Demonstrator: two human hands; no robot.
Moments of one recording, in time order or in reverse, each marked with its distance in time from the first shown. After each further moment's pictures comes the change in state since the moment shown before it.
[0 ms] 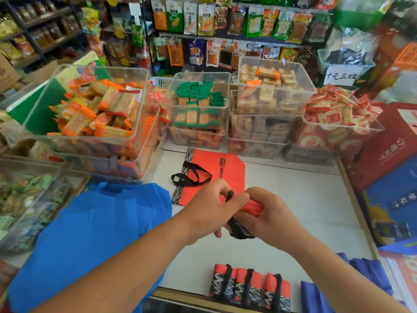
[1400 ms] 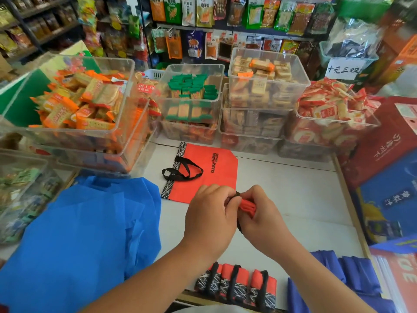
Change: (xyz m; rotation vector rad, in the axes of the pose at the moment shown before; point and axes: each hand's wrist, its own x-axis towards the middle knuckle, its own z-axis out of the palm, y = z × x) left_hand 0.020 -0.028 0.076 0.419 0.520 0.323; right_hand -0.013 0.039 -0.004 0.238 0.052 0.136
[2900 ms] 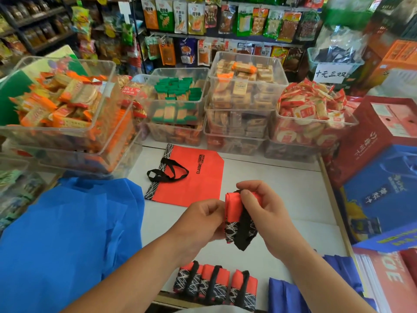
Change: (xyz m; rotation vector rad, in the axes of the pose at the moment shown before) left_hand -0.011 0.019 0.036 -0.895 -0.519 -0.527; right_hand -0.013 0.023 -0.058 0.406 0.105 0.114
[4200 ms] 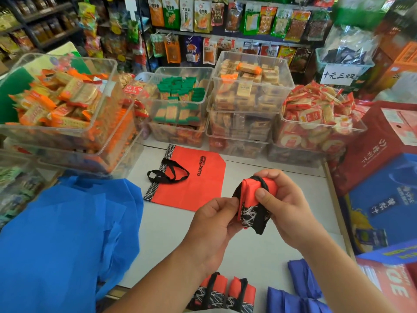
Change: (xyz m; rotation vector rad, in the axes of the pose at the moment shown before) left_hand 0.025 0.002 0.040 -0.556 0.220 0.043; right_hand 0.040 -0.010 -0.042 0.252 -0.211 -0.096
